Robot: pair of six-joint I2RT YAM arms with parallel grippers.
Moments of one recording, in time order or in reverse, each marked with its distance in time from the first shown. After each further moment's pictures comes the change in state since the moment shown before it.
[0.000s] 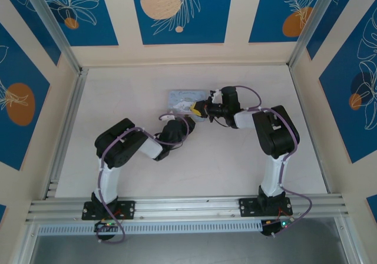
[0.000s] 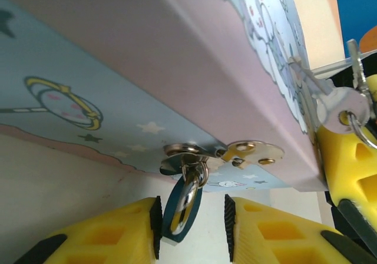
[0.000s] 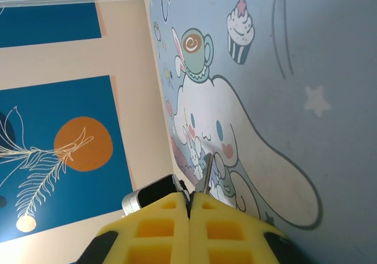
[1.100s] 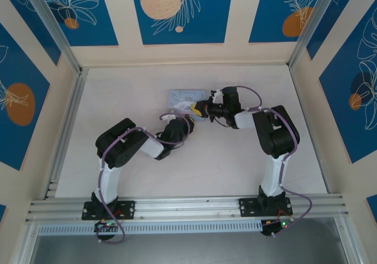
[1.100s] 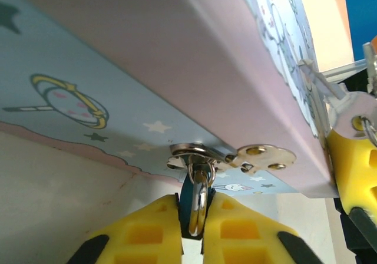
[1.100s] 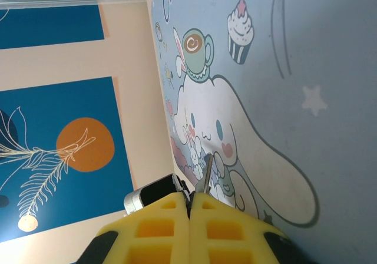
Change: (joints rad) left arm -0.006 0.006 0.026 -0.045 -0.026 0.000; right arm -0.008 0.002 -0.009 0.023 -0.003 0.003
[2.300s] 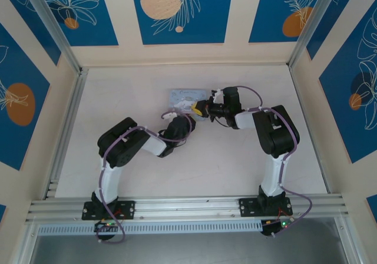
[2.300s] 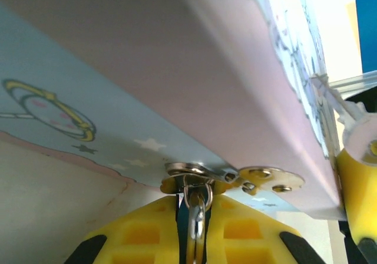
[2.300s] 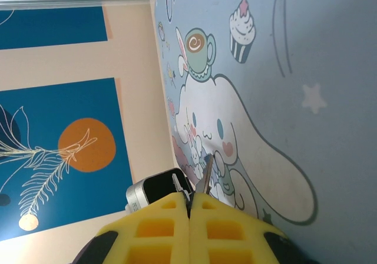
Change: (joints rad) left arm -0.006 0.011 0.059 -0.073 -0.021 -0.049; right arm -0.007 0.005 -0.006 0.028 -0.007 0.000
